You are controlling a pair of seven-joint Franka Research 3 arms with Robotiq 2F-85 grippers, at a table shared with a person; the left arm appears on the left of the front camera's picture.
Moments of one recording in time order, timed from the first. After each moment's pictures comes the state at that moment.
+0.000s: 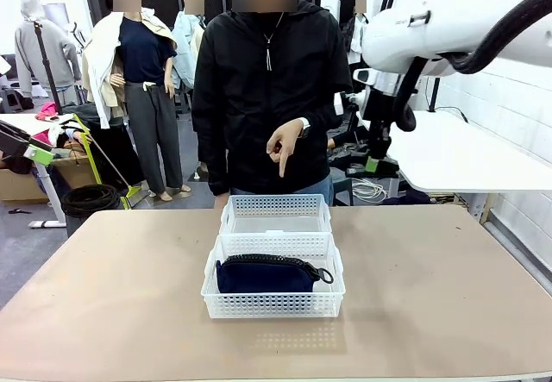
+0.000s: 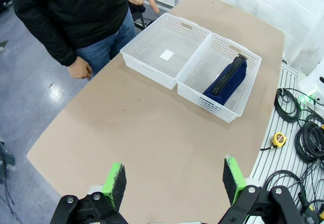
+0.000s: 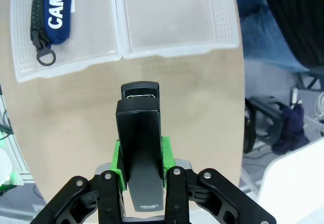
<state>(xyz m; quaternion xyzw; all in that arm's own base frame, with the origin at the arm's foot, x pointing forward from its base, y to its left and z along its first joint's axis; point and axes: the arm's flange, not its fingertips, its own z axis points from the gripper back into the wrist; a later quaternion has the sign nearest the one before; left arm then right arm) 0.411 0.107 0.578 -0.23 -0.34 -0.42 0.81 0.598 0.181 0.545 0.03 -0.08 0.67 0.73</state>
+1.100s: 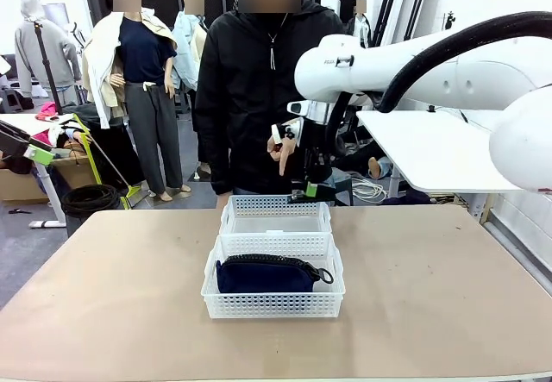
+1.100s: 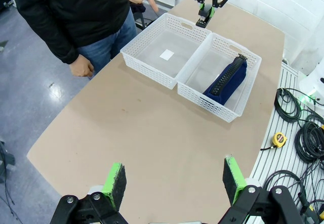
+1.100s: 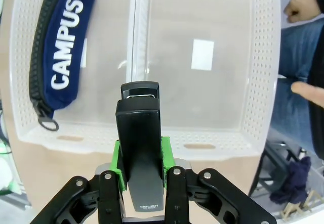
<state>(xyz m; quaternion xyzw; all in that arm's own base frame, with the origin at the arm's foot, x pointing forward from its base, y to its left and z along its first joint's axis) 0.411 0.107 0.578 -0.23 -0.34 -0.42 0.81 0.629 0.314 0.474 0.09 -0.04 0.73 0.68</state>
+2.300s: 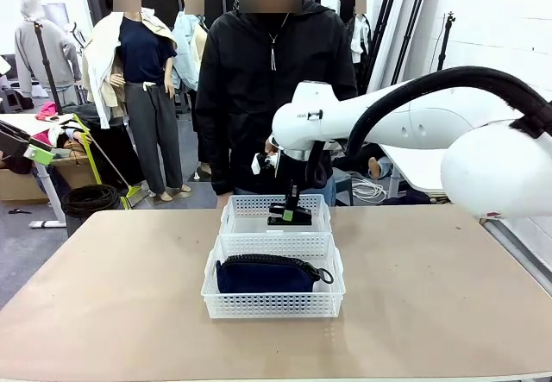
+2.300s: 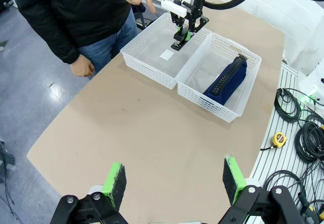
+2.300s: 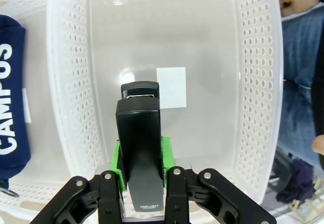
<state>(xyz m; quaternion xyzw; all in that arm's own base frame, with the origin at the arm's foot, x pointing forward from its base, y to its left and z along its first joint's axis) 0.411 0.107 0.578 -0.23 -0.34 -0.42 0.81 0.664 0.354 0.381 0.07 -0.07 0.69 0.72</state>
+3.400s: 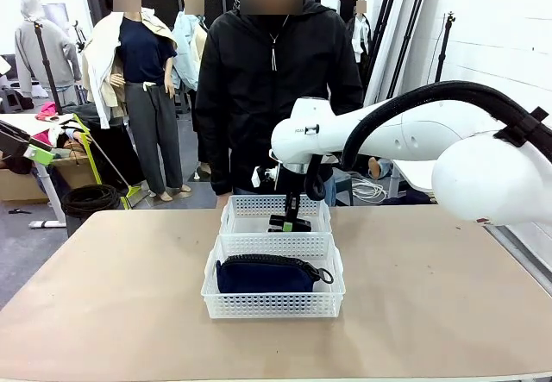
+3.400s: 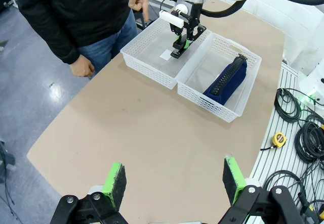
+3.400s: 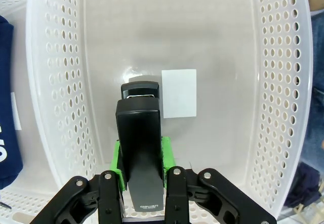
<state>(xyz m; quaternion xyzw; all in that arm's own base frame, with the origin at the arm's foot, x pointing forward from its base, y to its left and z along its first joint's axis) 0.411 0.107 0.578 -0.23 -0.34 -0.42 0.81 0.667 0.357 0.347 0.08 -0.06 0.69 0.72</state>
